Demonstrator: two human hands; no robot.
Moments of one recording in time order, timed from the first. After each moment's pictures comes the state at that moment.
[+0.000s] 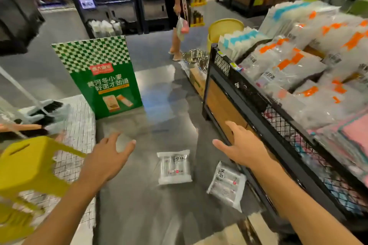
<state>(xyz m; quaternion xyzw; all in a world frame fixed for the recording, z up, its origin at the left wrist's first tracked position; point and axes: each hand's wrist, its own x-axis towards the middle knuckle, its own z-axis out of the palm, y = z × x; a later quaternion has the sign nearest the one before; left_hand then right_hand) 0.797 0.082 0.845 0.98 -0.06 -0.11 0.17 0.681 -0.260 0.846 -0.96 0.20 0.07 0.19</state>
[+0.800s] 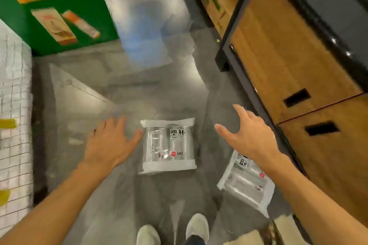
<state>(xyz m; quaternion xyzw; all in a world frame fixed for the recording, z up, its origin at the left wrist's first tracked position) 1.058 -0.020 0.333 0.97 -0.10 -0.20 0.01 0.946 -0.327 0.368 -0.93 0.28 0.17 0.15</state>
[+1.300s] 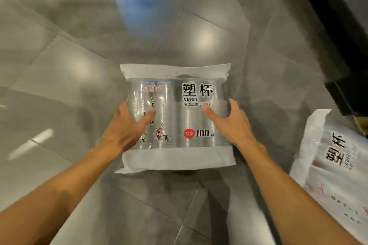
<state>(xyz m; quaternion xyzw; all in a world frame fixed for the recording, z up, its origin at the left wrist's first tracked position) 1.074 -0.017 -0.128 0.90 0.06 -0.31 0.30 0.982 -0.274 -0.108 -0.78 0.42 0.18 0.42</state>
